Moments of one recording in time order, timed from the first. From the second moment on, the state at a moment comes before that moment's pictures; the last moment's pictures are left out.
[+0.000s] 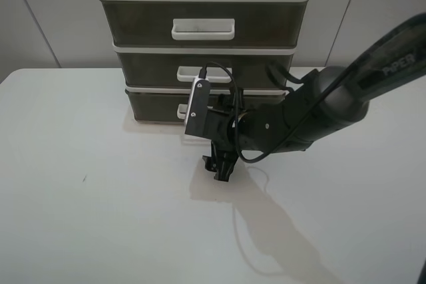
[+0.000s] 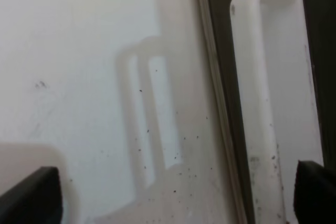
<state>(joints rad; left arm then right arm) 0.04 0.00 -0.50 -0.09 1.06 0.11 0.74 2.04 -0.90 0.47 -0.28 -1.29</state>
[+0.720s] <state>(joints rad) 0.04 0.00 -0.50 -0.09 1.06 0.11 0.74 2.06 -0.90 0.49 -0.32 -1.29</state>
